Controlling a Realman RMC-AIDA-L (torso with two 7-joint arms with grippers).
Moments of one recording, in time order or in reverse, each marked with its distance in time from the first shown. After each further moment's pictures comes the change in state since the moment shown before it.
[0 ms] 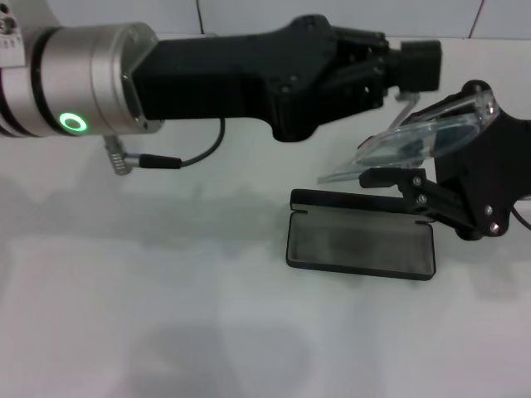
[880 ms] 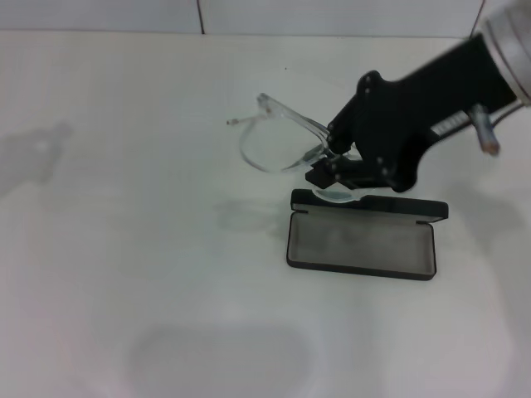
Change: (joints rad) left arm 0.213 0.076 -0.784 -0.172 0.231 -0.032 0.355; right arm 0.199 -0.001 -0.203 -0.857 -0.668 0.171 1.305
